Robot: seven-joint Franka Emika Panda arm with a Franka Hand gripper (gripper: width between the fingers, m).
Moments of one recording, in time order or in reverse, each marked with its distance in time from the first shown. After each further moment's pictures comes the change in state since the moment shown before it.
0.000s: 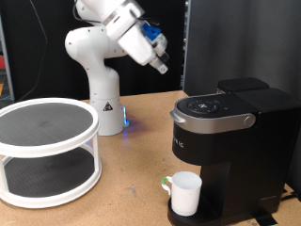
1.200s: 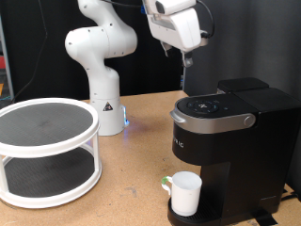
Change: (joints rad) arm 0.002 0.201 0.144 0.294 -0.427 -0.234 0.018
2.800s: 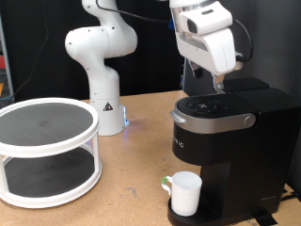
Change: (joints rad) arm 0.003 0.287 0.044 0.205 0.007 0.110 0.079
